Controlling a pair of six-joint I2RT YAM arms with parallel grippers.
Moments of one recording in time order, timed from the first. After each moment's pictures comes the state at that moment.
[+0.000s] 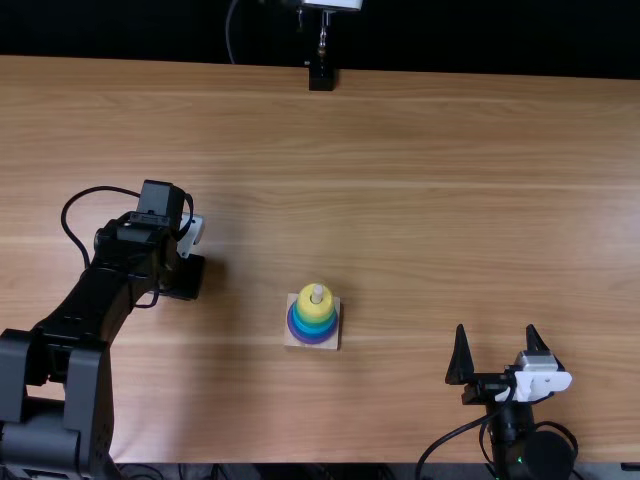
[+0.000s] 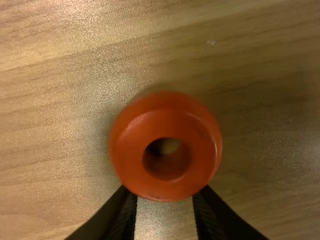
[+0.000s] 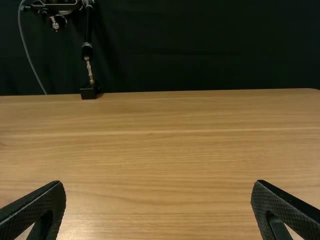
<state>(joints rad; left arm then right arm) -0.12 1.86 1.16 -0.70 0.02 0.05 0.06 0.01 0.02 -0.06 0.04 0.00</state>
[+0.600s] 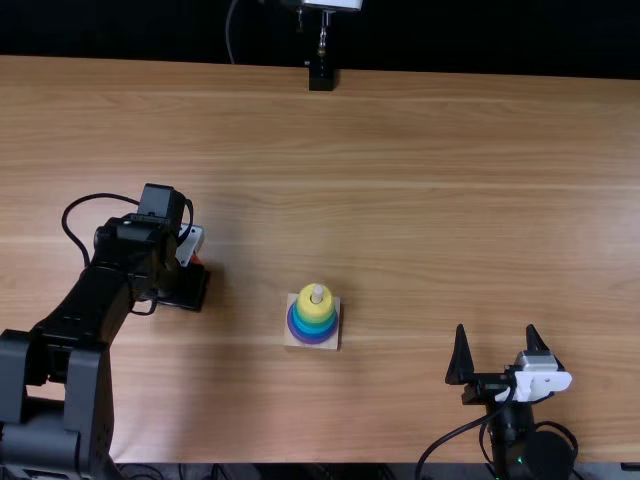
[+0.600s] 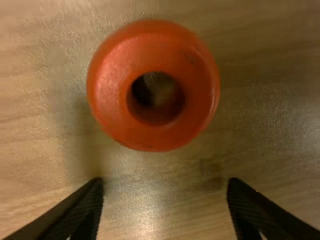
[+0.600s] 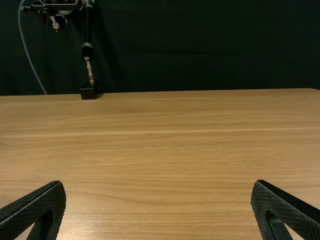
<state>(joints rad) -0.12 1.86 1.18 -0.81 0.03 0.05 0.06 0.01 0.02 -0.06 0.04 0.00</state>
